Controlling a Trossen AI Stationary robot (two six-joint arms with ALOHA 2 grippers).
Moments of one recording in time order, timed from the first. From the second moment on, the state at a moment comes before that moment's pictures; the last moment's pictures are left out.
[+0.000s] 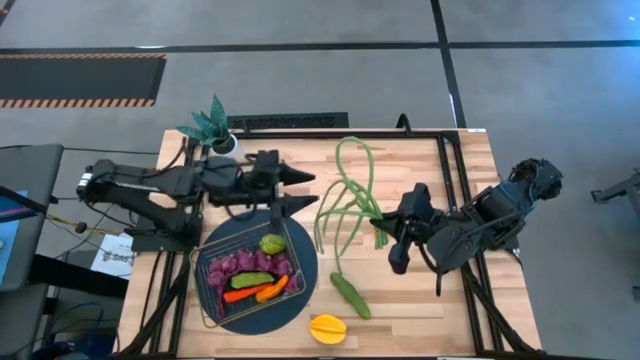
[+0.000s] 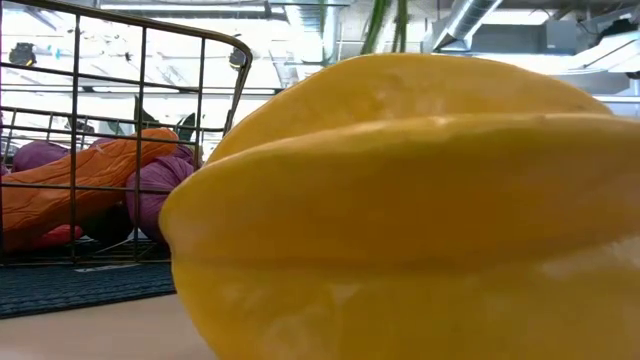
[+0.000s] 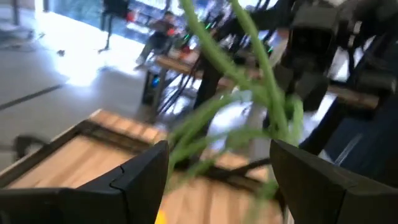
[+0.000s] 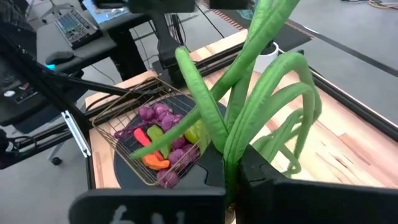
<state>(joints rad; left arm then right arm) -0.13 1.27 1.31 -0.09 -0.23 -0.34 0.60 1.48 1.86 -1.07 0.81 0.77</state>
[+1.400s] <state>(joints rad) 0.01 1.52 1.31 0.49 0.16 -0.54 0.54 1.57 1.87 -0.99 0.75 0.71</state>
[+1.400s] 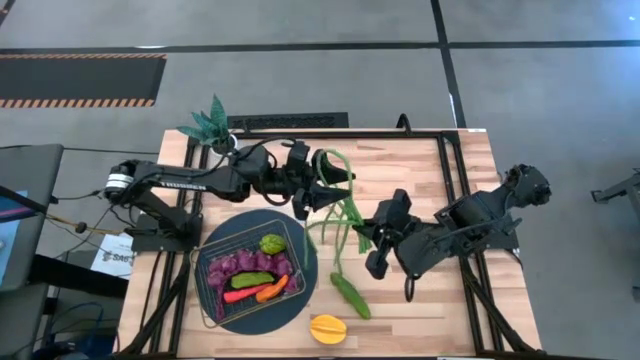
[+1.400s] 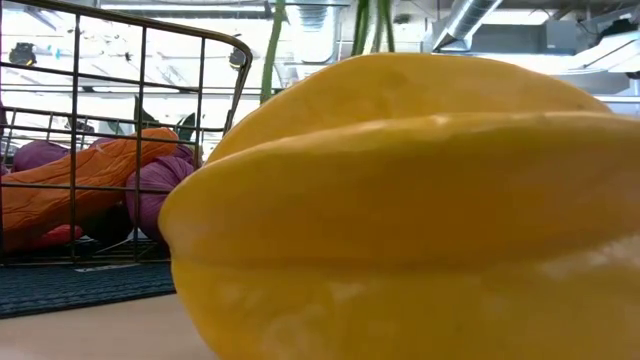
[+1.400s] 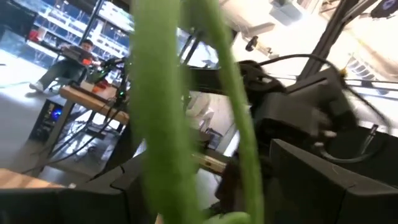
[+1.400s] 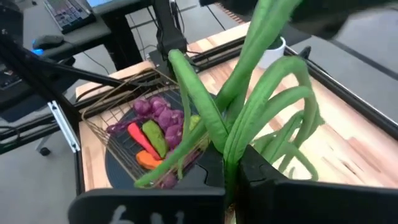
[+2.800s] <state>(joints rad) 0.01 1.54 1.31 0.44 0.15 -0.45 0.45 1.64 1.86 -0.93 0.62 0.67</state>
